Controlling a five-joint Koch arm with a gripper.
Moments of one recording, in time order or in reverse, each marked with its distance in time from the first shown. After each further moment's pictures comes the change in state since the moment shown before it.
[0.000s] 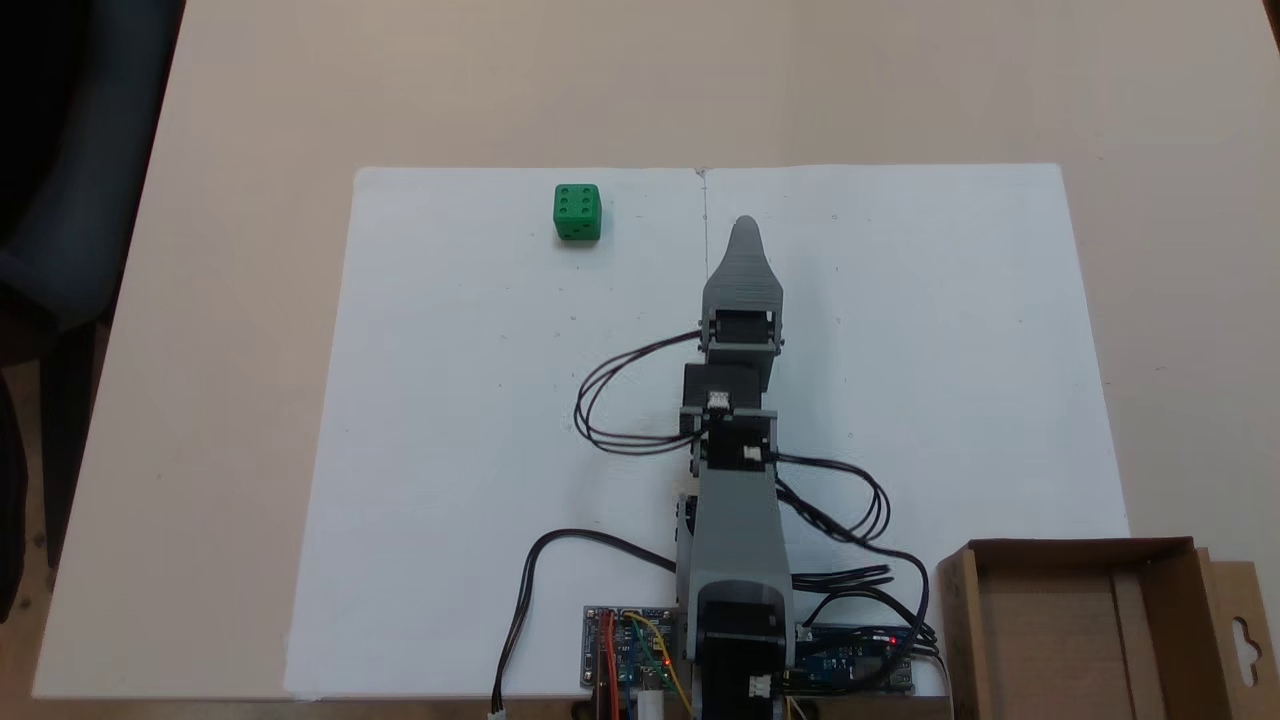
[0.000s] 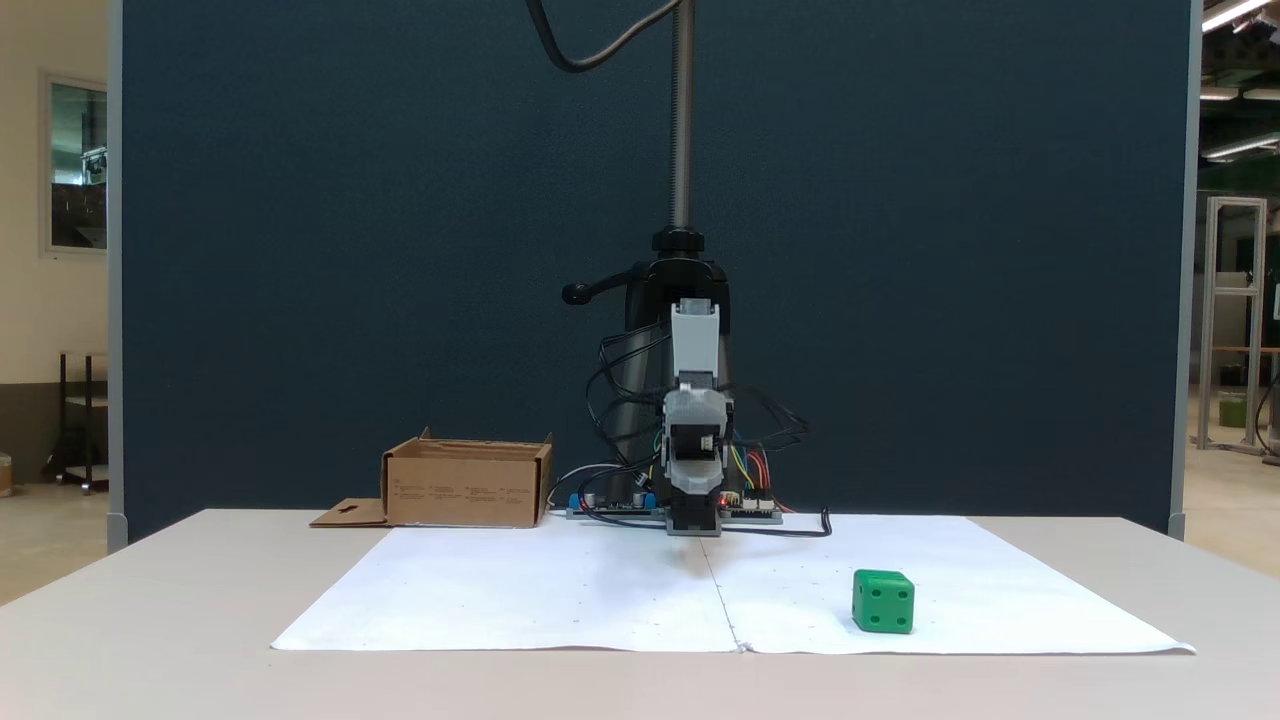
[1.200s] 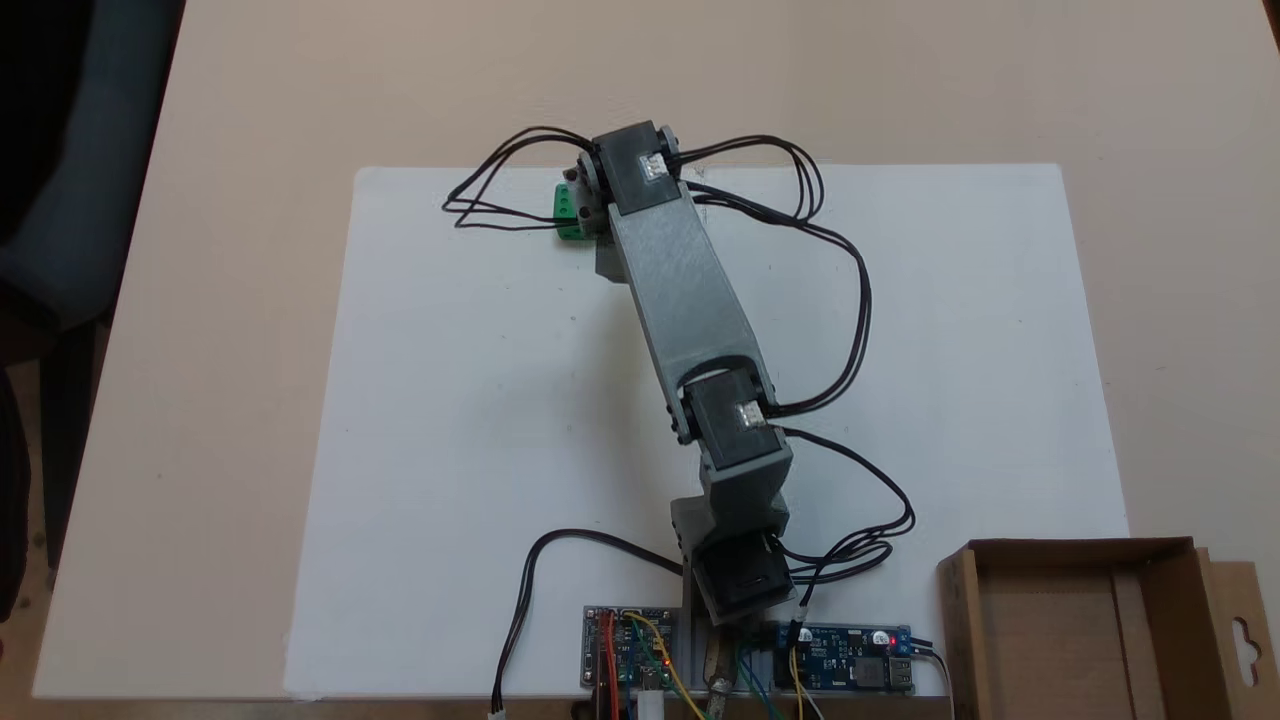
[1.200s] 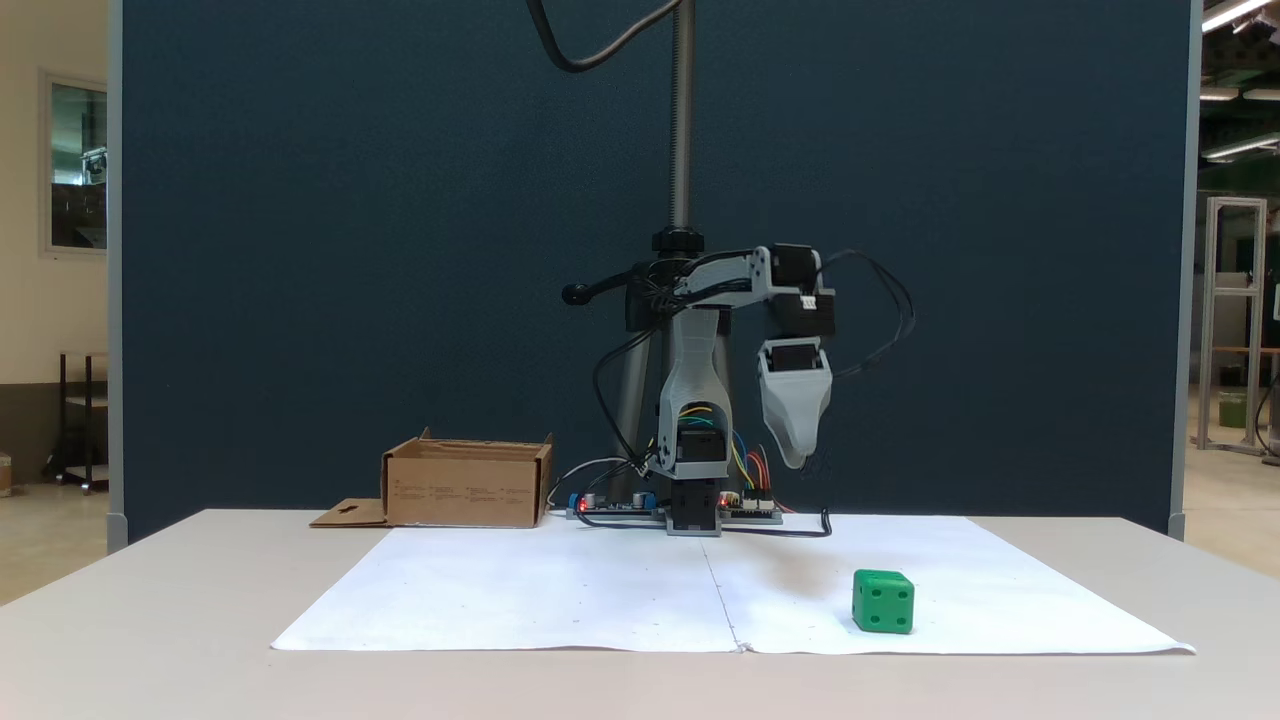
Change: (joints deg) arm -22.0 -46.8 -88.1 111.7 21.2
